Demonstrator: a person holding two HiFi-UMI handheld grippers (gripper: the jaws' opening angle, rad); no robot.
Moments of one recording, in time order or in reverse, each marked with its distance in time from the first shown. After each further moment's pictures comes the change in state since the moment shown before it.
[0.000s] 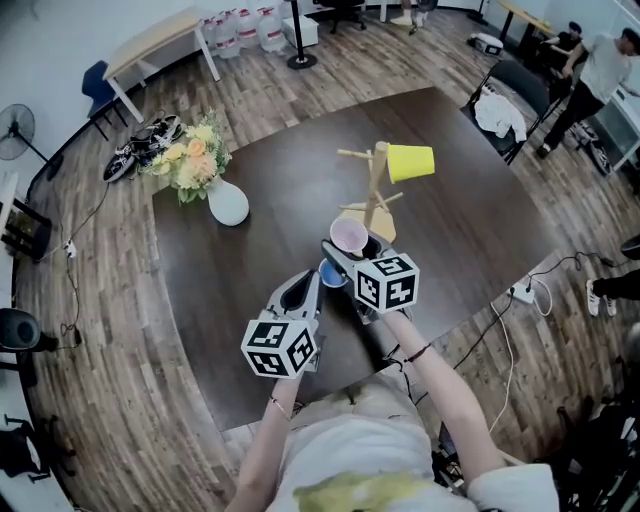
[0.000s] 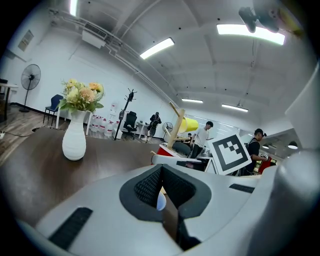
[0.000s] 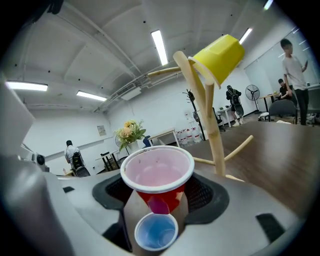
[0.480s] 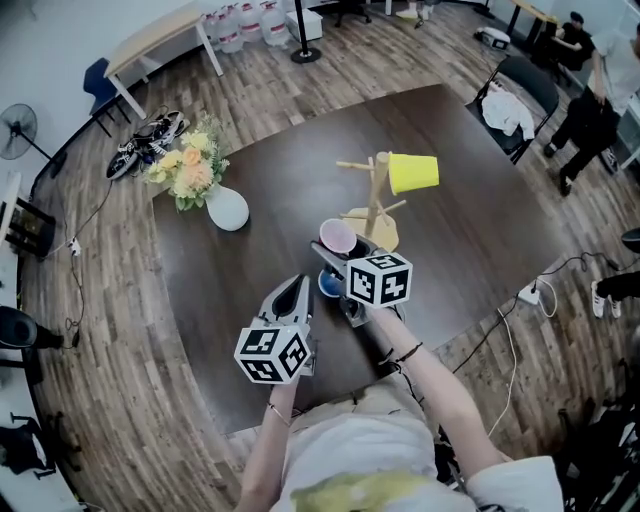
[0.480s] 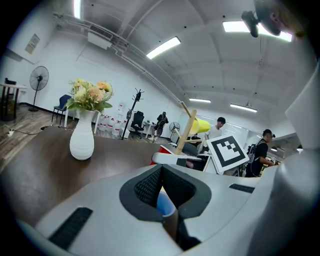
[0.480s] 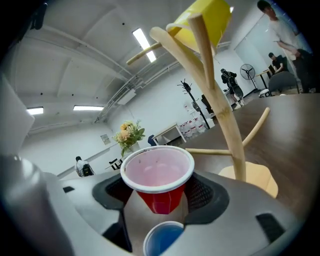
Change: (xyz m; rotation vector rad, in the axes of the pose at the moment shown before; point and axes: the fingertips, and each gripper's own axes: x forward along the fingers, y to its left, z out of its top) left arm 0.004 0.022 0.006 -0.036 0.004 0.082; right arm 0.032 0.005 -0.004 0.178 0.037 0.095
